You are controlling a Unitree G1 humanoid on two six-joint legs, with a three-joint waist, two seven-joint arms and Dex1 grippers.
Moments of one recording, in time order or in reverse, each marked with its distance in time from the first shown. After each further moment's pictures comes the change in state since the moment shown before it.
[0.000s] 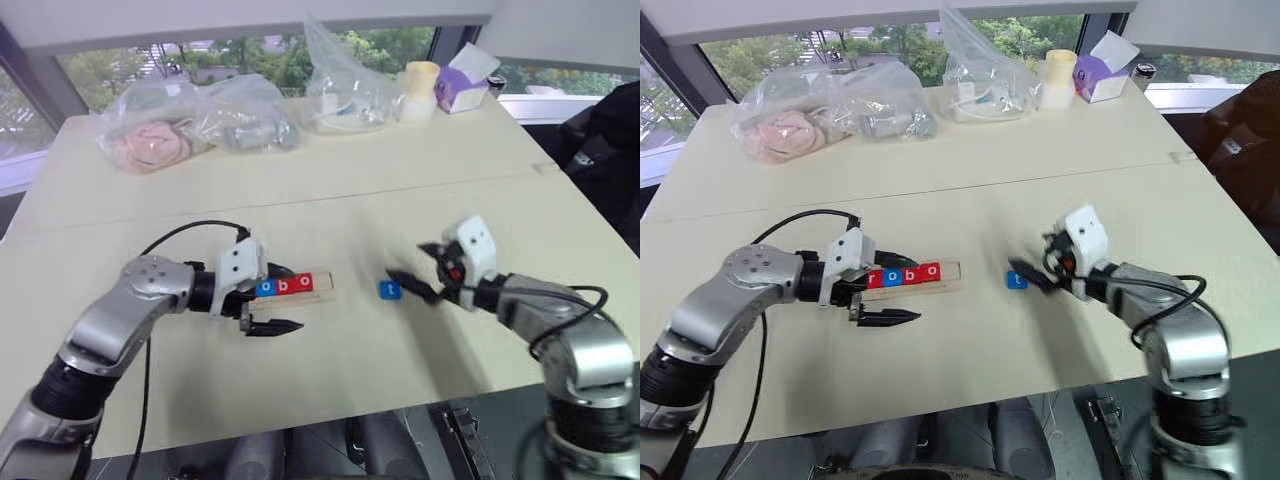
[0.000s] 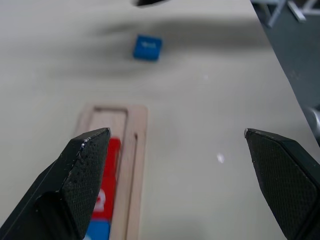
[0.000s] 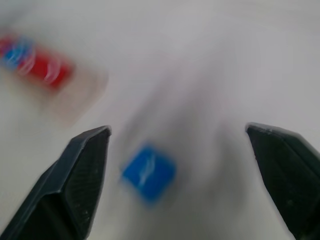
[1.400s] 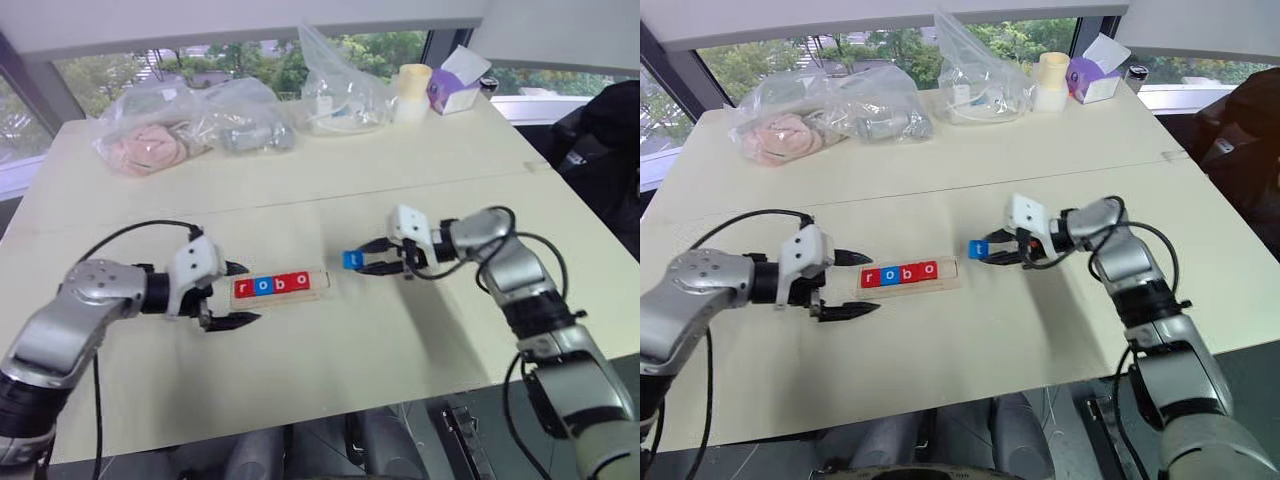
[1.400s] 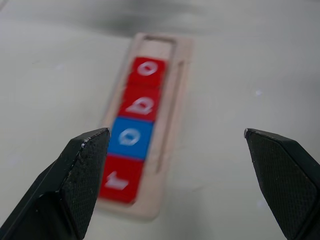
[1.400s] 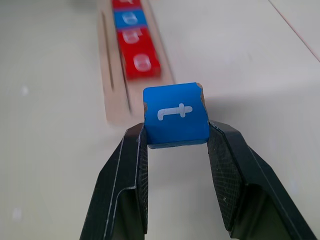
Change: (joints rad) left arm 0.113 0.113 0.172 0.039 0.016 0.041 0.070; right arm -0.605 0.133 0.395 0.701 -0.185 -0.569 0.464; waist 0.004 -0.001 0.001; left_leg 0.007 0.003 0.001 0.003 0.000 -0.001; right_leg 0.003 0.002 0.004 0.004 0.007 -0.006
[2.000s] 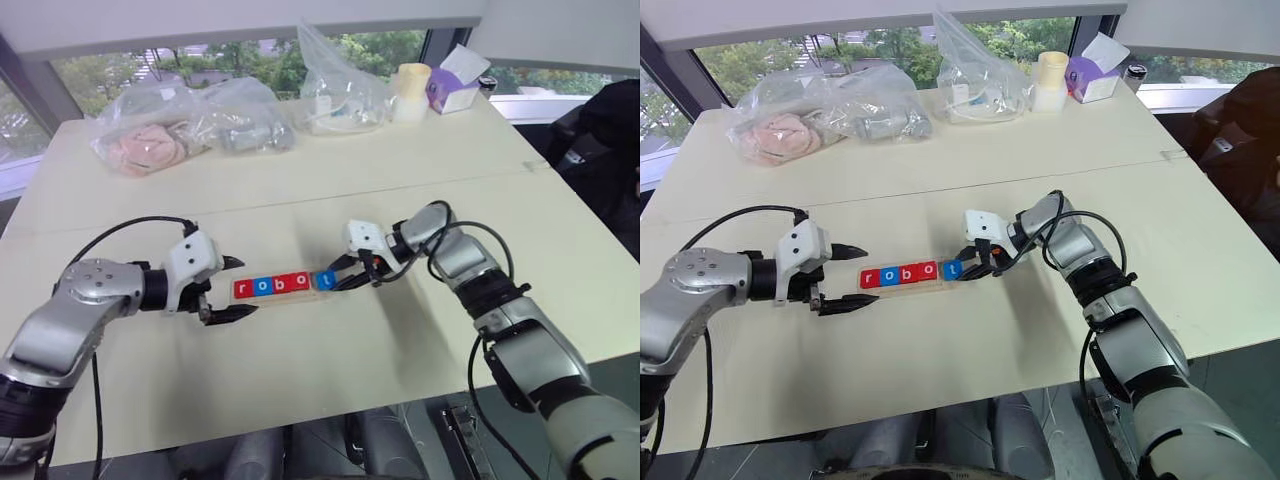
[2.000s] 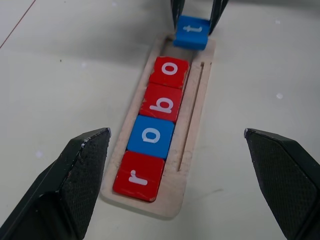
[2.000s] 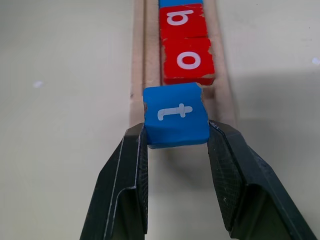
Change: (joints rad) left arm 0.012 -0.025 -0.003 -0.045 -0.001 0.023 0.073; right arm -0.111 0.130 0.128 0.241 -0.139 -0.102 0.055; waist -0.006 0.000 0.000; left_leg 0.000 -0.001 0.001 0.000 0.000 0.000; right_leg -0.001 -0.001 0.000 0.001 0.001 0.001
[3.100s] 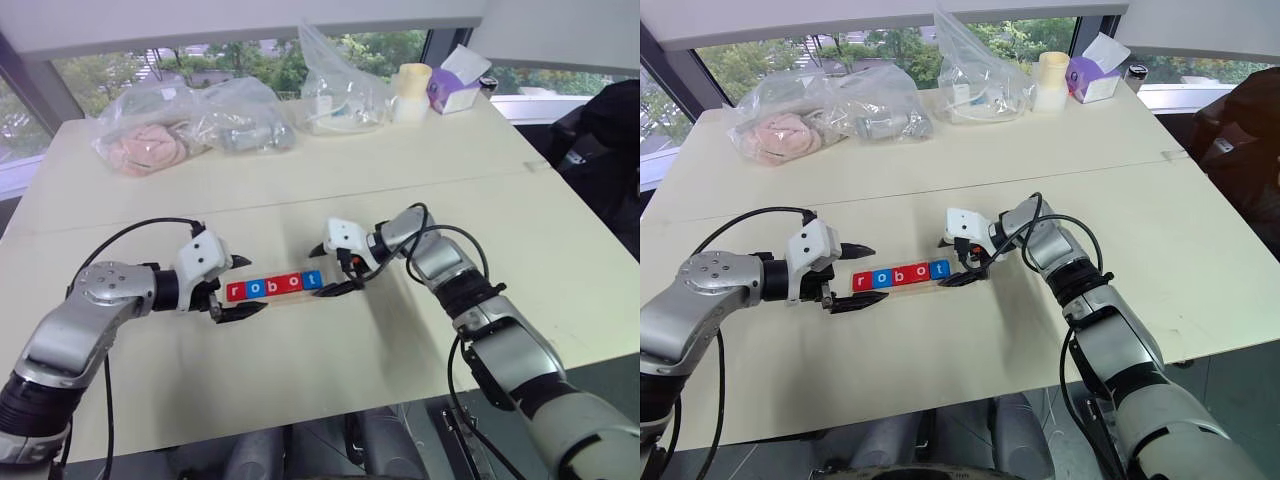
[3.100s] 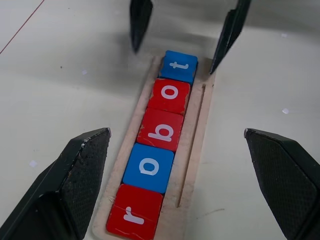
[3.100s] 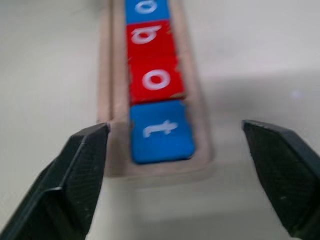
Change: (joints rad) left arm -0.012 -0.055 -0.019 0.004 0.021 0.005 0.039; right arm -0.023 0.085 -0.064 0.030 -0.006 0.015 -0.138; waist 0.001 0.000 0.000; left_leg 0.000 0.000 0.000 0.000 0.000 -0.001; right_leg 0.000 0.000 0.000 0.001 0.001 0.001
